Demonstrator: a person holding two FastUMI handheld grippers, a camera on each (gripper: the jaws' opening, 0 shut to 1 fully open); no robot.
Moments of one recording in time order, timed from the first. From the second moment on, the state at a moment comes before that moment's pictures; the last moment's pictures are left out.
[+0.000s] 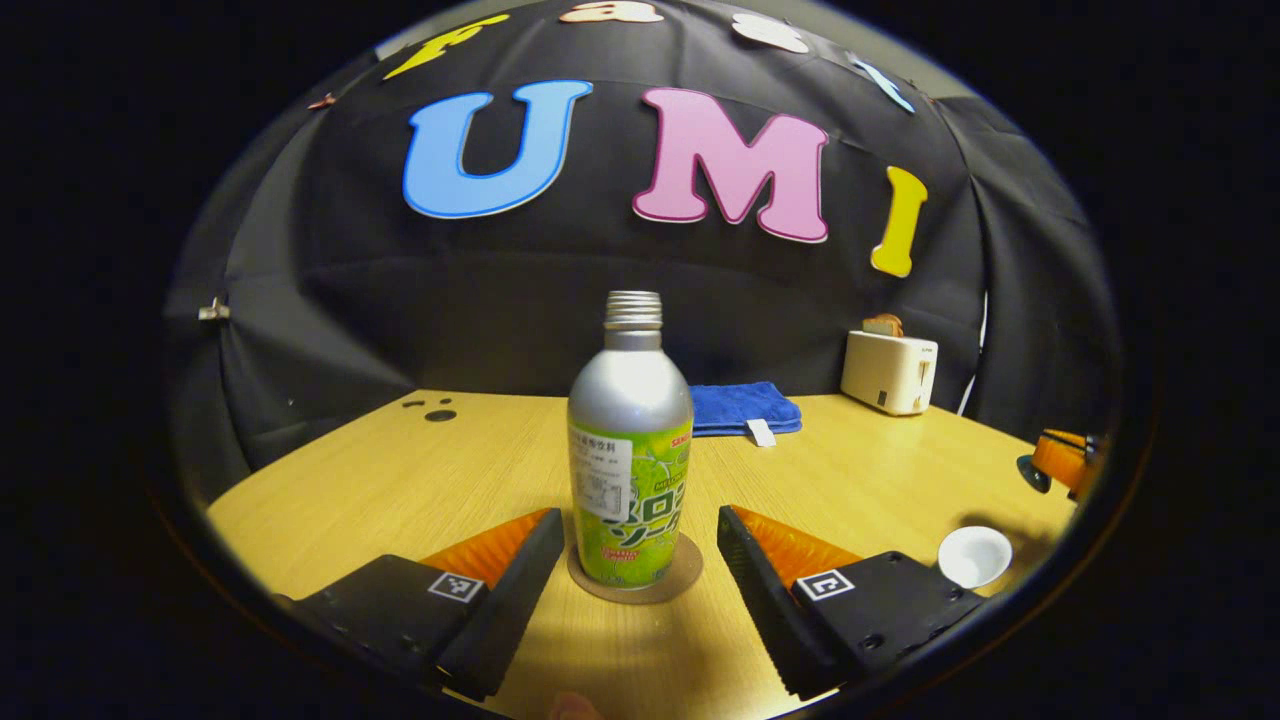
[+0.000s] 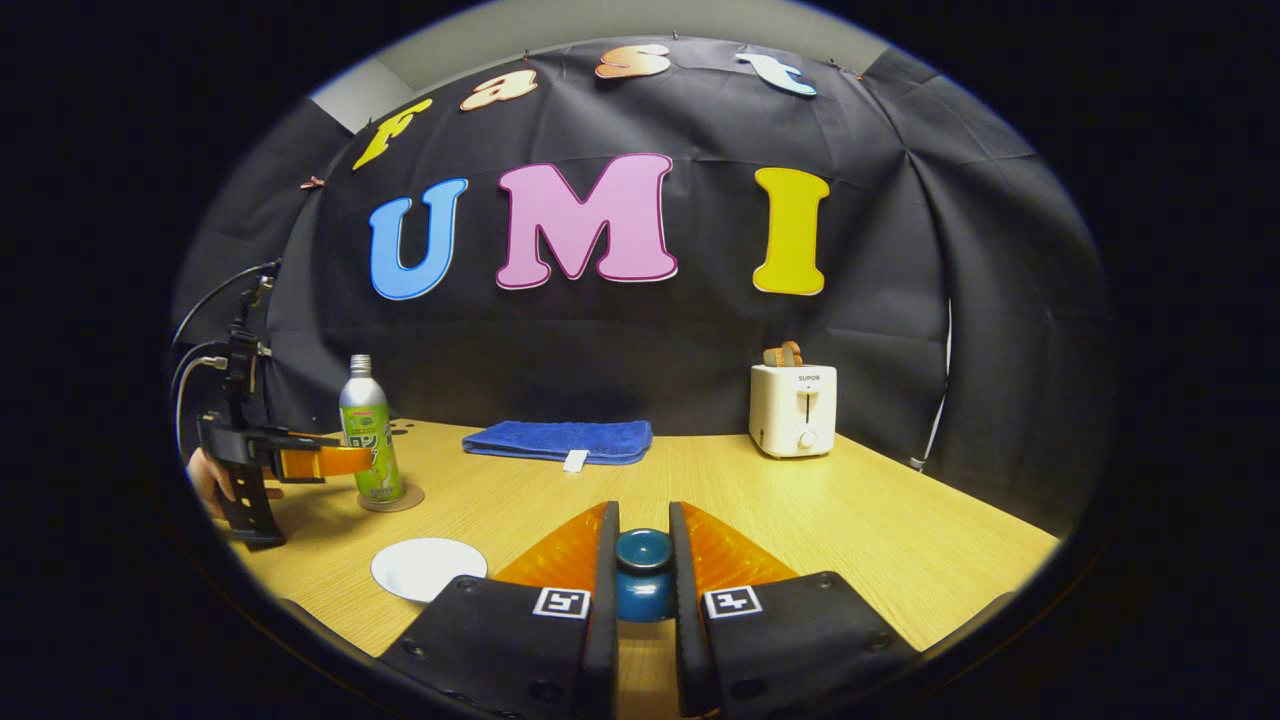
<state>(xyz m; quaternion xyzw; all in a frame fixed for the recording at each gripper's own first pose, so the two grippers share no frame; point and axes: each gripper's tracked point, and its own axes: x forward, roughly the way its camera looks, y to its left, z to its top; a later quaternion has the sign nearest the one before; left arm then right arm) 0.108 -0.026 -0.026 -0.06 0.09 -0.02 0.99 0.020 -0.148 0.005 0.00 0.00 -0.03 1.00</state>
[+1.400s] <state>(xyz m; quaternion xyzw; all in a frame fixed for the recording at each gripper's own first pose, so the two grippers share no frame) 0.051 0.034 -0.008 -0.01 0.00 0.03 1.00 0.035 -0.005 -0.031 -0.03 0.11 0.06 0.99</state>
